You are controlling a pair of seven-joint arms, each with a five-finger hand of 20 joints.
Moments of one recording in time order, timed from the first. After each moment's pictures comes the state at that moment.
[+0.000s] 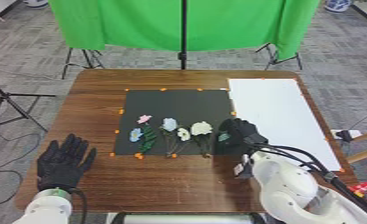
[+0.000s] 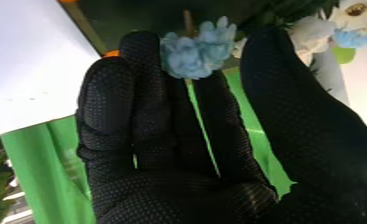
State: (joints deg) left arm 127.9 -59.5 -92.2 -126.7 -9.5 32.5 25.2; right arm -88.8 -44.3 53.2 -117.2 -124.0 -1.3 32.0
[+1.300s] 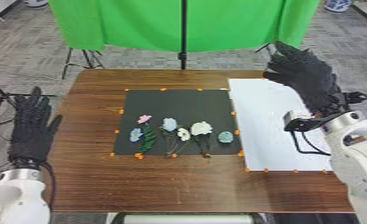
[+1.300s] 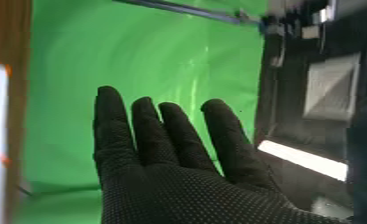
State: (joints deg) left arm 124.3 -55.3 -100.6 -119.9 28.1 15.7 19.3; right arm -100.4 -56.4 97.0 -116.3 -57.4 -7.3 2.4
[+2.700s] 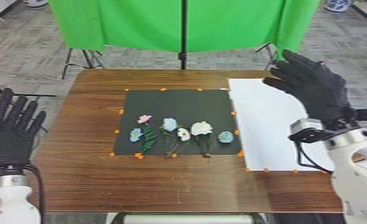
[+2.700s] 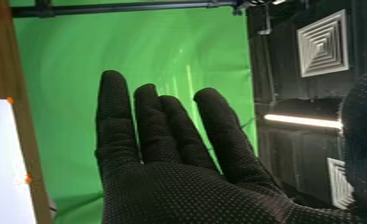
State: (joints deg) left arm 128.8 -55.1 -103.2 -122.8 14.2 16.0 29.7; right arm -106.8 -64.3 101.8 -120.8 -53.4 -10.1 1.4
